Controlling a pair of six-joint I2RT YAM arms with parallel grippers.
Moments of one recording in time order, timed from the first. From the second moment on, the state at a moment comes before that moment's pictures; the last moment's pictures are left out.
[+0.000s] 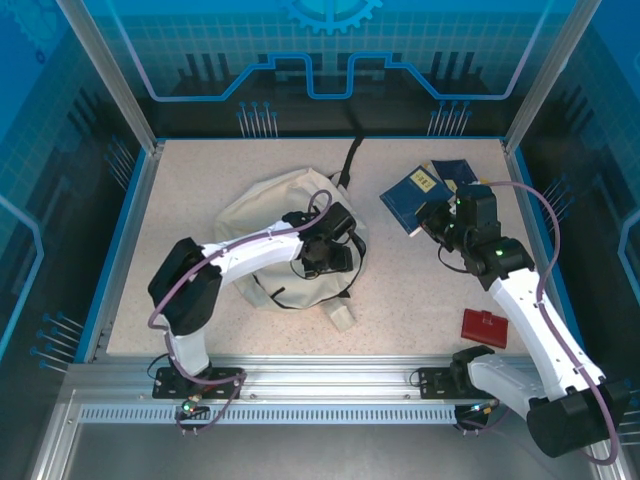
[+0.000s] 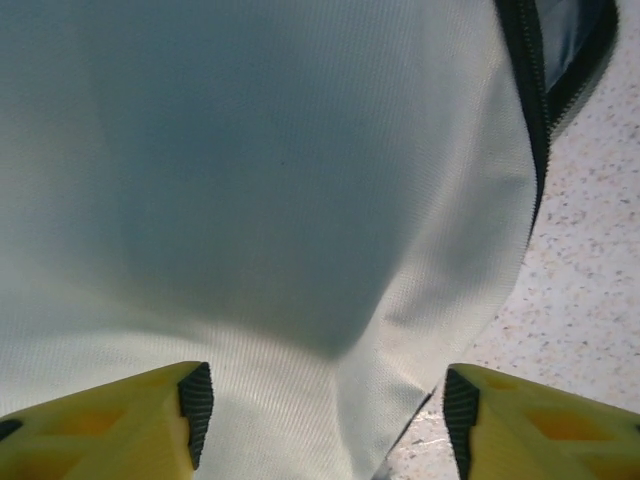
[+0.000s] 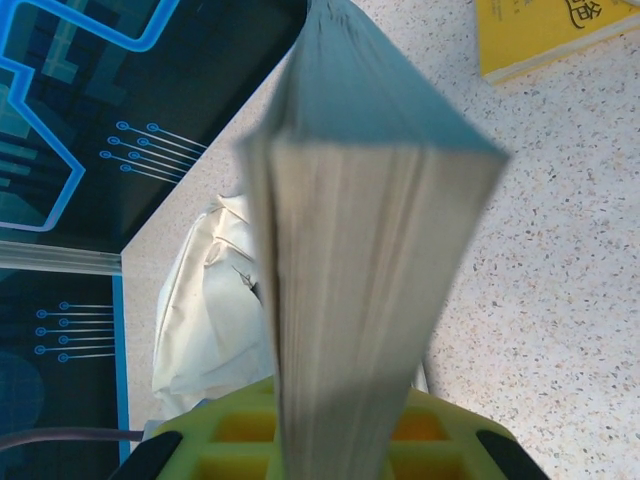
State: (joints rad) left arm -0.78 1.84 1.38 -0.80 0.05 -0.92; right arm 0.24 1.00 0.97 -0.58 -0.07 0.94
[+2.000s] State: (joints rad) left arm -0.55 1.58 1.57 -0.81 0.04 -0.63; right arm 0.47 1.14 0.88 -0.43 -0.42 0.95
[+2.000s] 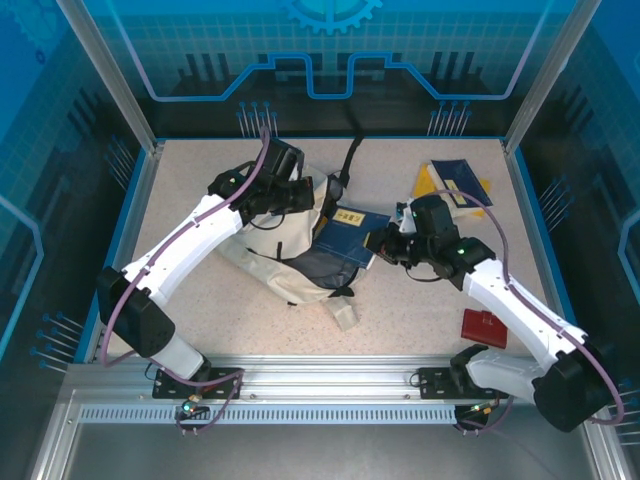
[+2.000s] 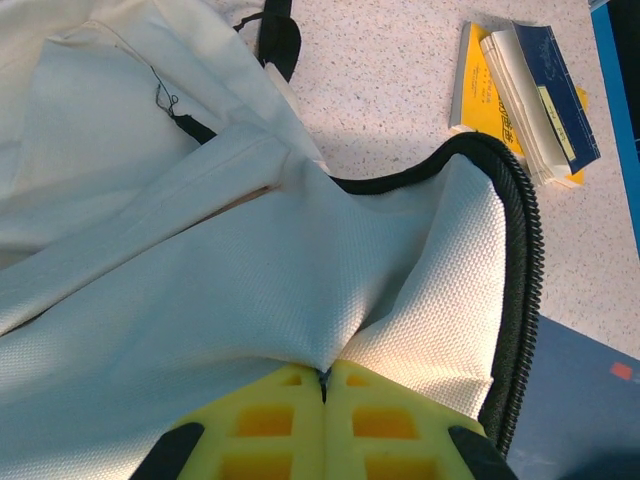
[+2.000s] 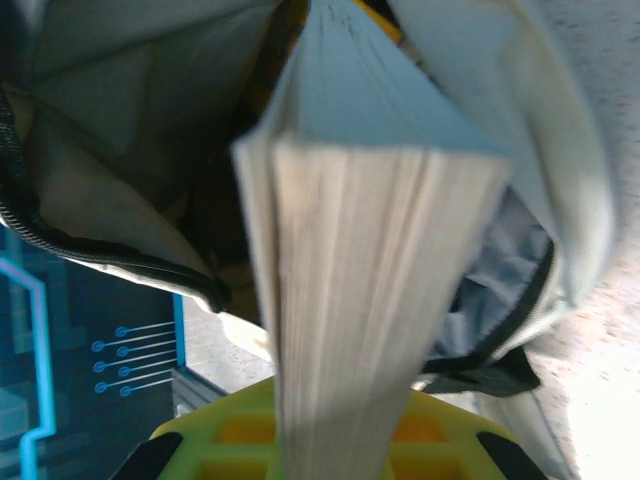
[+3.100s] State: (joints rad) left arm -0.55 1.58 1.57 -0.81 0.08 -0.63; right arm 0.62 1.93 1.13 0.08 -0.31 1.27
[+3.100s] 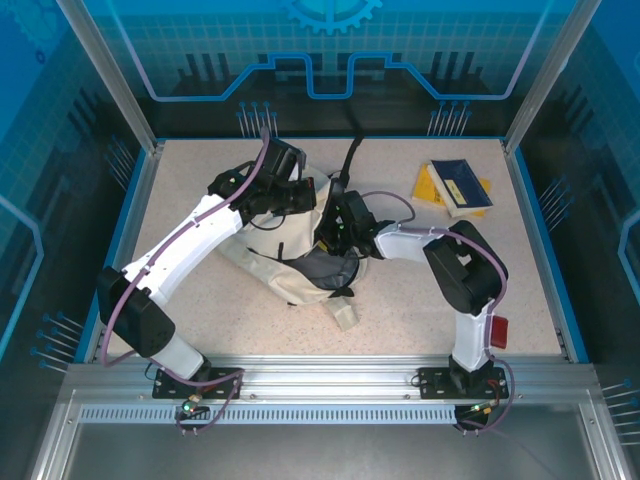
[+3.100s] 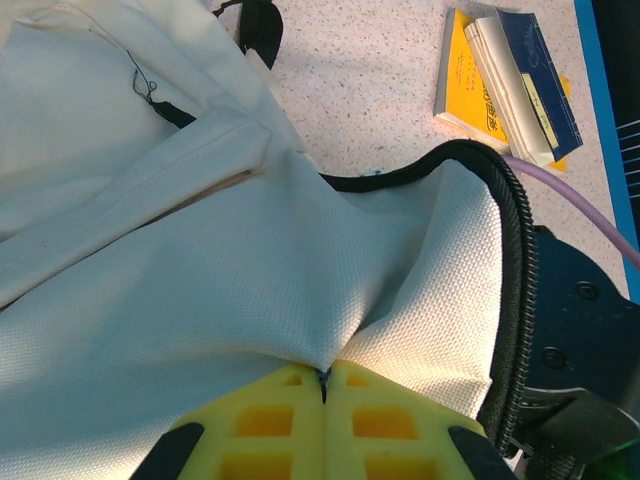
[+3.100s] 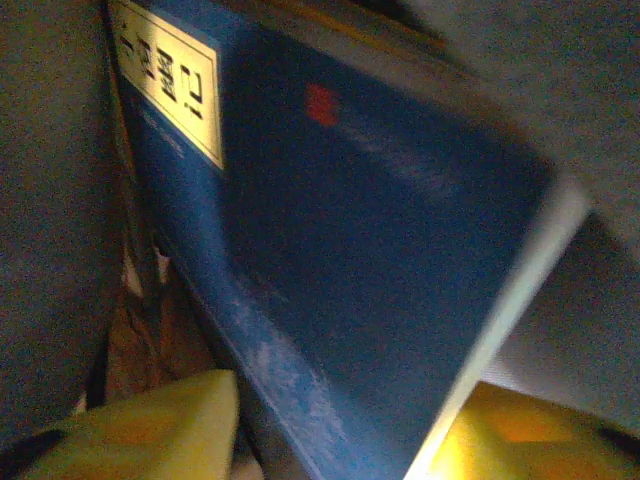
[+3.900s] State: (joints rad) left arm -0.54 1.58 1.57 -0.79 0.09 -0.63; right arm 0.62 1.96 1.18 0.07 -0.38 1.27
